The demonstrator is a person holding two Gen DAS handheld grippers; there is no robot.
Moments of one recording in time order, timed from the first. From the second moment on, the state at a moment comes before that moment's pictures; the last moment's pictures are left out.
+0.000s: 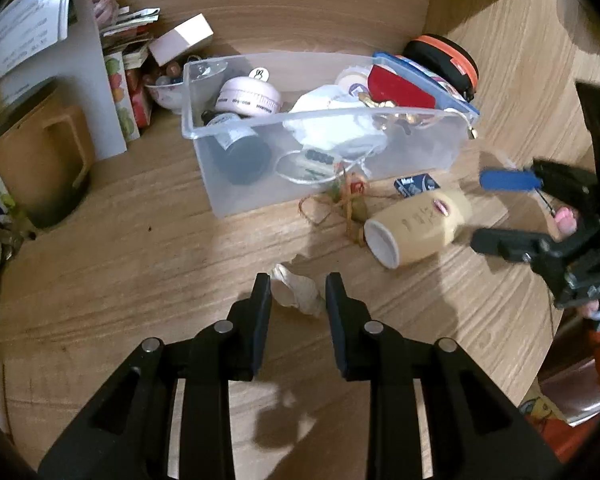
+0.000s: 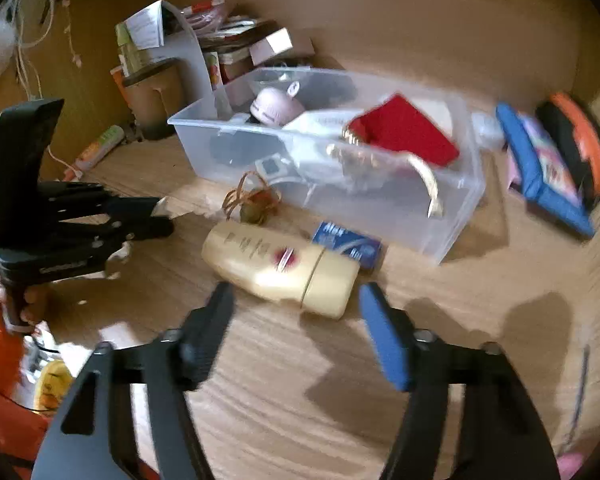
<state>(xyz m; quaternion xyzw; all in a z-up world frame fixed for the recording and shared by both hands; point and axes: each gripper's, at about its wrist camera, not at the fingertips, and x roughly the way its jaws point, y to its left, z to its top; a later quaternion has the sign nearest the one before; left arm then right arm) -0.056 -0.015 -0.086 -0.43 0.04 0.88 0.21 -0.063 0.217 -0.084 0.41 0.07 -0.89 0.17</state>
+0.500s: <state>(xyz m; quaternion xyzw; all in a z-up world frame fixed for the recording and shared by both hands) -0.034 -0.037 -0.083 -0.42 0.00 0.88 0.20 -0.095 0.151 -0.107 0.45 0.28 -0.82 0.21</state>
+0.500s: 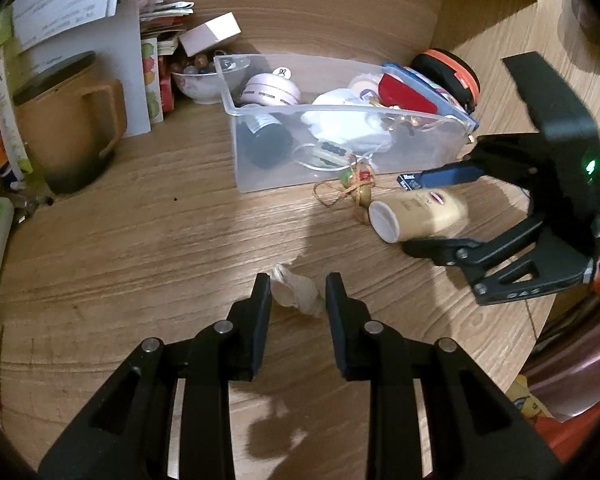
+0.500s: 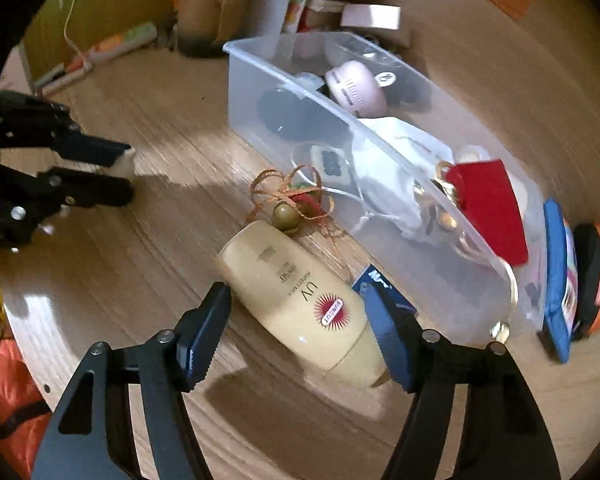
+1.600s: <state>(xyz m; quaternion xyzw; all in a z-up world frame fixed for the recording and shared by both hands) -0.047 -0.031 -0.054 -0.40 -0.02 0.90 0.19 -0.112 0.184 -0.070 0.48 0.16 -0.82 0.27</state>
